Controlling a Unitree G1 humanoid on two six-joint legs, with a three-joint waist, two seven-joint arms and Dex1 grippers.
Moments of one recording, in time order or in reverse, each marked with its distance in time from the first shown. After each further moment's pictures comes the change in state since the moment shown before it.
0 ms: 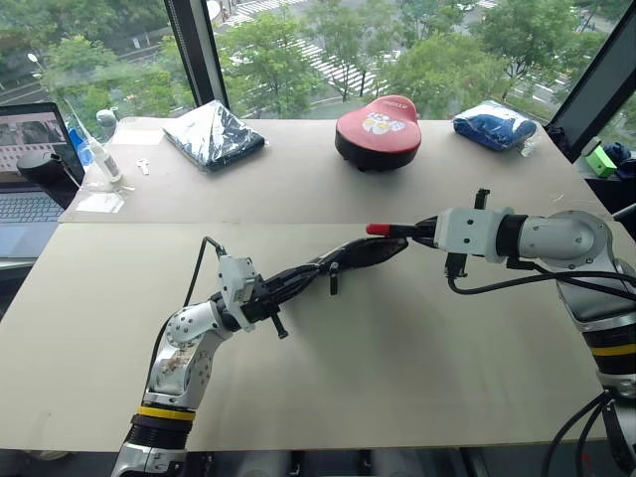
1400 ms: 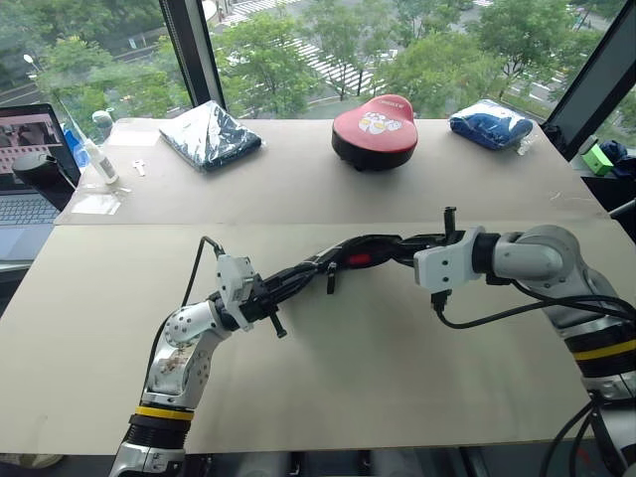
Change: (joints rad) left arm -0.005 0.009 0.003 0.002 0.000 0.001 0.003; right arm 0.025 0.125 0.076 0.023 -0.071 -0.239 -0.006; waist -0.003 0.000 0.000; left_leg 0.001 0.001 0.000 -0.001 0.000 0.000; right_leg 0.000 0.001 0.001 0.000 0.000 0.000
